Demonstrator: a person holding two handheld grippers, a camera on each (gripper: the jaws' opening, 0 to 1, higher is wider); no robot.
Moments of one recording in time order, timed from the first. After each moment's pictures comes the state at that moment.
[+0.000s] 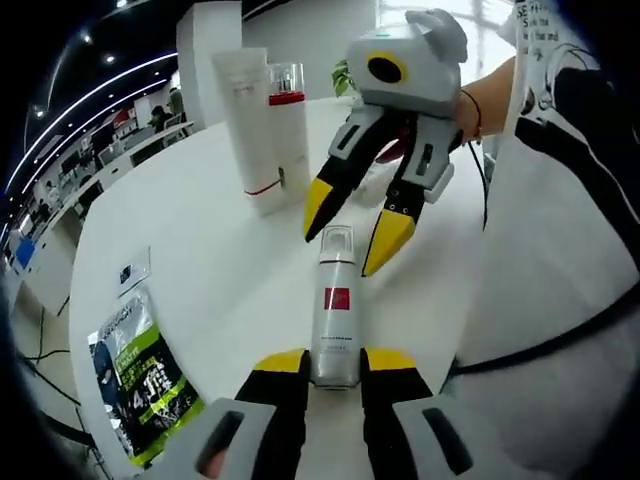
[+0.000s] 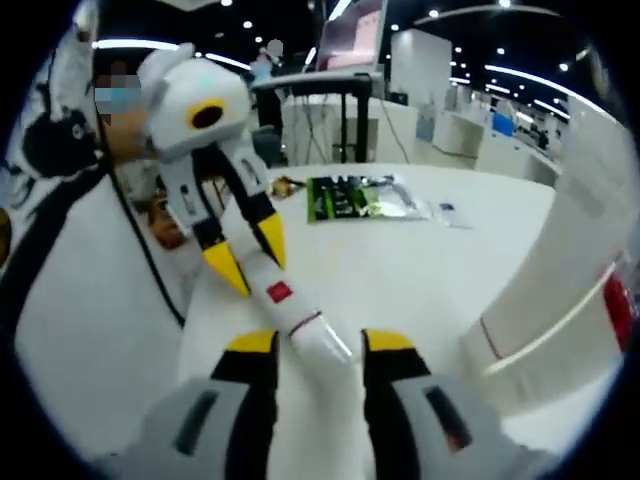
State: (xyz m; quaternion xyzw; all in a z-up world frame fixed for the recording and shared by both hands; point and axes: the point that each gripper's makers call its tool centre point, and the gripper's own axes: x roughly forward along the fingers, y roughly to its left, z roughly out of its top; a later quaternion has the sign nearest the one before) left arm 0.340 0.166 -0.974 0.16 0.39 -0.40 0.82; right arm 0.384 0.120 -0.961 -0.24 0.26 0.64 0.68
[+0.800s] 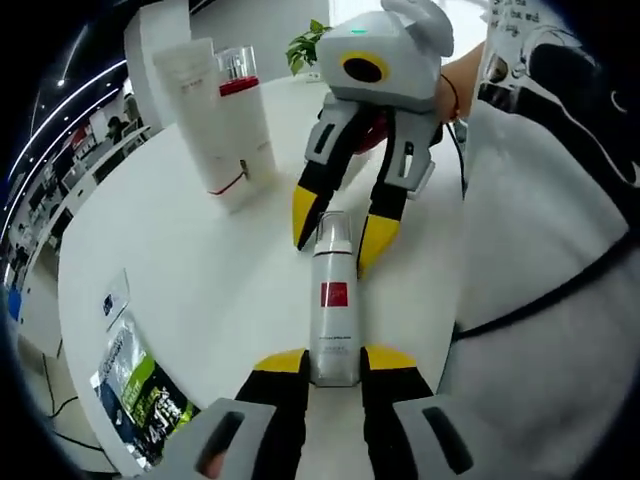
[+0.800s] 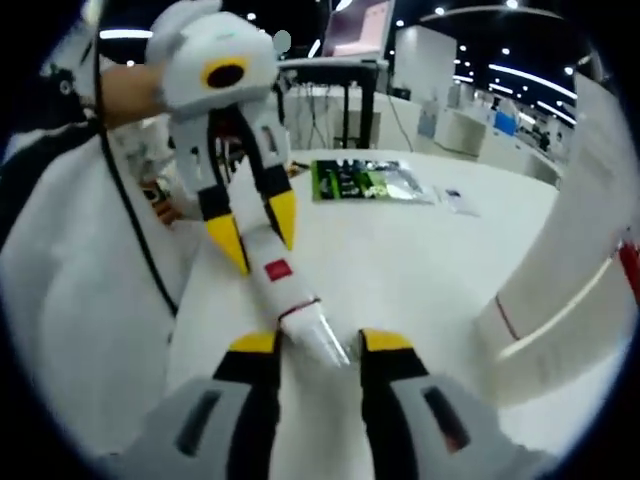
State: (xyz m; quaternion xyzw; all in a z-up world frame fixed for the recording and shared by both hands) left arm 0.342 0.167 -0.978 0.24 0.41 -0.45 0.76; right arm 0.379 0.111 -0.977 -0.24 0.26 0.63 0.69
